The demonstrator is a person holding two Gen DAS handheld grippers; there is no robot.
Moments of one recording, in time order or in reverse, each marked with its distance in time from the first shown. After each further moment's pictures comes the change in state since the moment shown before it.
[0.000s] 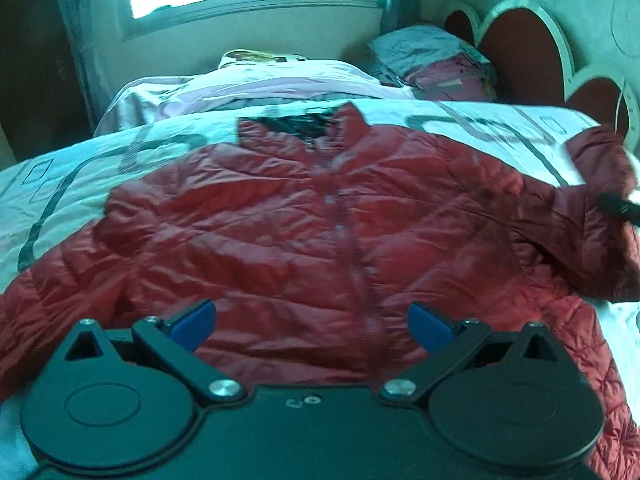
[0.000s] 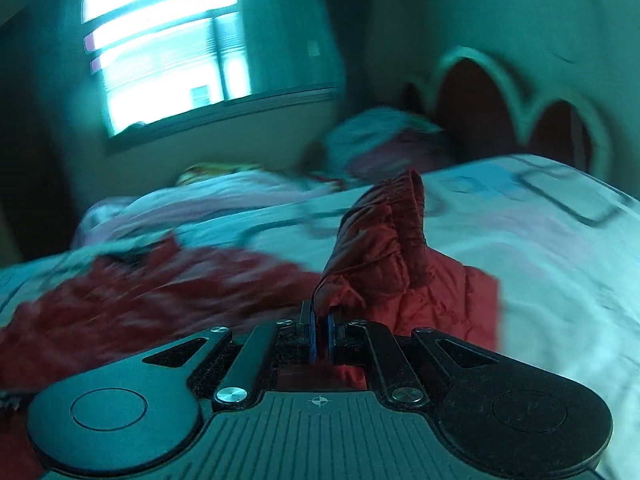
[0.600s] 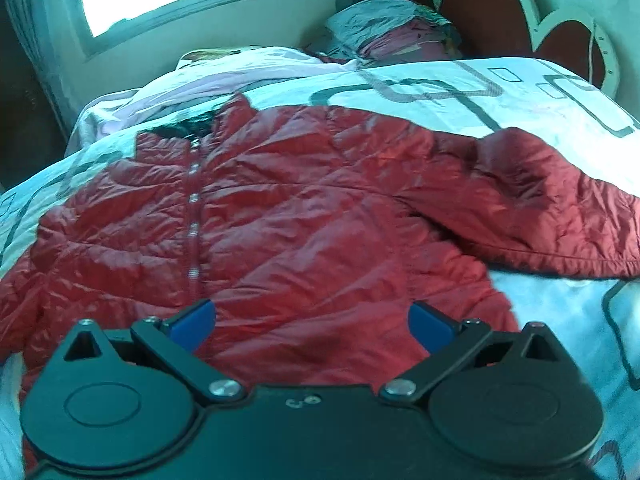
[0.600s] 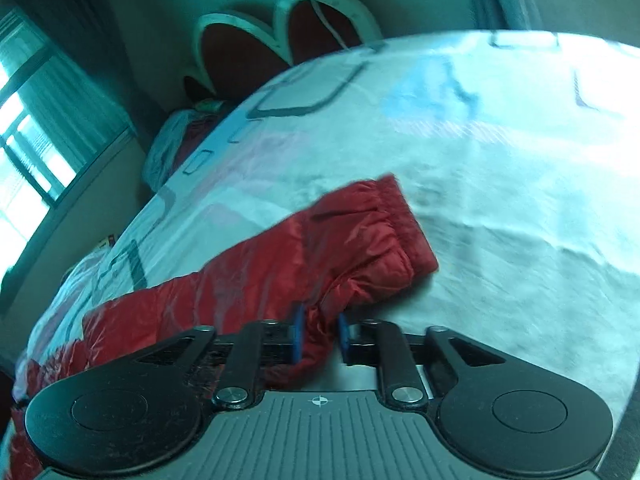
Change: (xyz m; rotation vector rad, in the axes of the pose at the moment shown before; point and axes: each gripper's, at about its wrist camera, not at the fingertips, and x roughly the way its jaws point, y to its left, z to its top) left arm 0.012 -0.144 -0.003 0.125 0.056 0.033; right arm -0.045 -0.287 -0.062 0.650 0.032 -0.304
